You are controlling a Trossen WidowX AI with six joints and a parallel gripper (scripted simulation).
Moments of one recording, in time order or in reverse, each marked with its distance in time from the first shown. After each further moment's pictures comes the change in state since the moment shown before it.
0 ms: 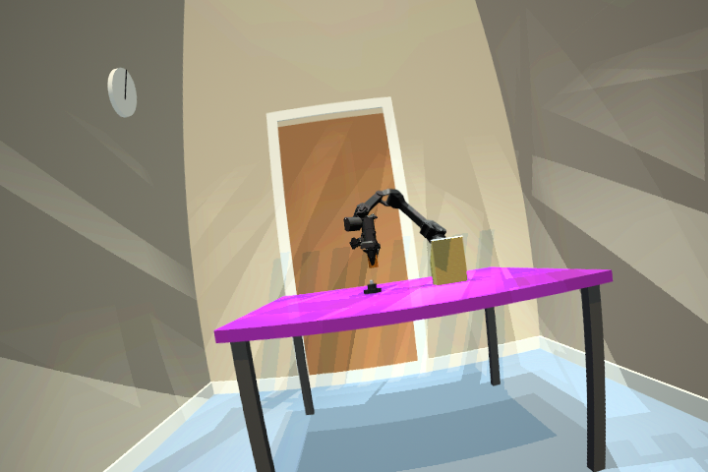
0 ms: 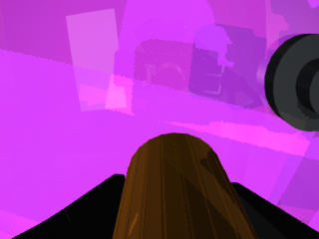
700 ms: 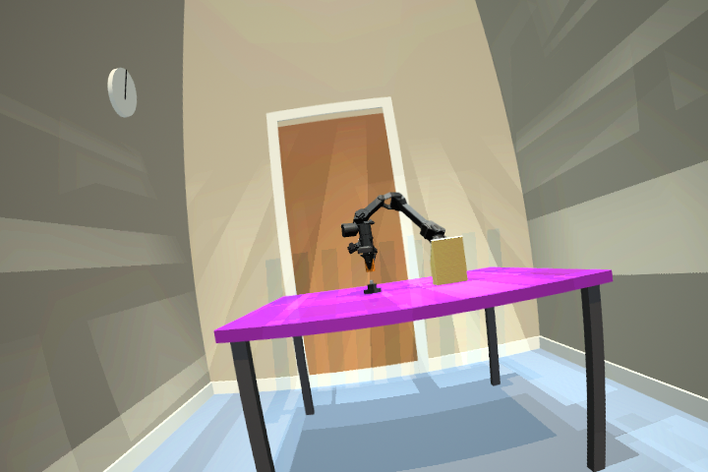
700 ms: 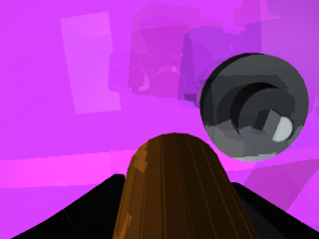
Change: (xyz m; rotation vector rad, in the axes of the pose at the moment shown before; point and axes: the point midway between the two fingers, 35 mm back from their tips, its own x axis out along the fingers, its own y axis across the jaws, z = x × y) arm 0.015 -0.058 0.025 0.001 -0.005 -0.007
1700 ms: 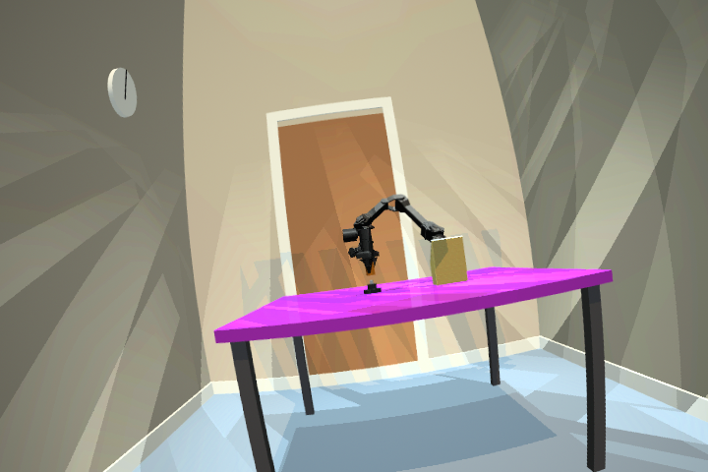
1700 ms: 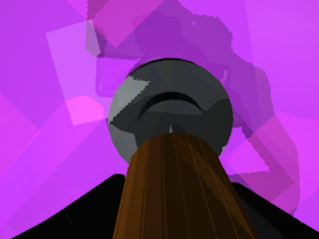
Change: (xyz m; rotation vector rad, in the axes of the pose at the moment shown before) arm 0.016 -0.063 0.011 0.120 -0.003 -0.031
